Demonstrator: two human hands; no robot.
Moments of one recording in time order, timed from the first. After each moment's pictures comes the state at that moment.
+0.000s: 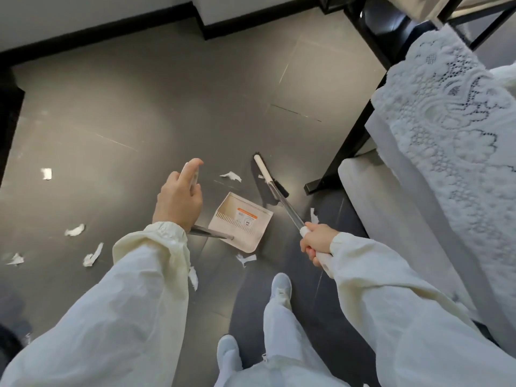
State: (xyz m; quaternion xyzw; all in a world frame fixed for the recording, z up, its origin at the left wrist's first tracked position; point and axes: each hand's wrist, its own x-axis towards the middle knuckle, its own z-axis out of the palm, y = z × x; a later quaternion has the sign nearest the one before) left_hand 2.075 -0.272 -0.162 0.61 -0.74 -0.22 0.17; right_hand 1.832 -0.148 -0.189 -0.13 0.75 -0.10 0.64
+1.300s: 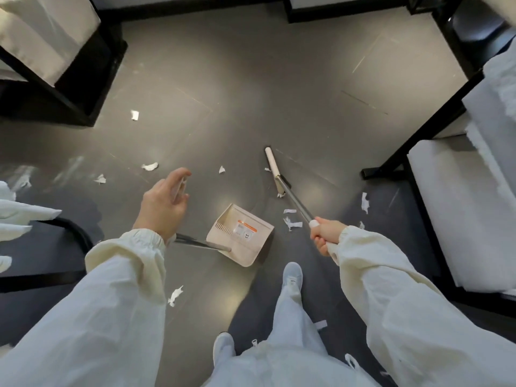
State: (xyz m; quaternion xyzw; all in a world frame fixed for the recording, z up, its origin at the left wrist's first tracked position) left_hand 2.365 -0.095 -0.136 0.68 -0.66 -0.25 0.23; right_hand 2.045 -0.050 -0.210 -0.08 0.74 -0.14 0.65
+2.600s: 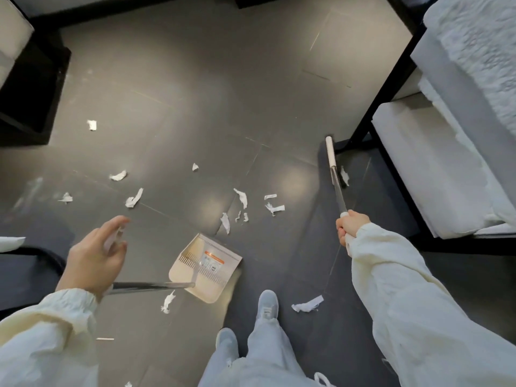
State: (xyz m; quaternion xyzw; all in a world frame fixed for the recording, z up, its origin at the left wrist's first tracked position) left_hand 2.433 -0.023 -0.165 0.66 -0.71 -0.18 0.14; right_hand 1.970 0.038 -0.241 0.01 0.80 -0.26 0.53
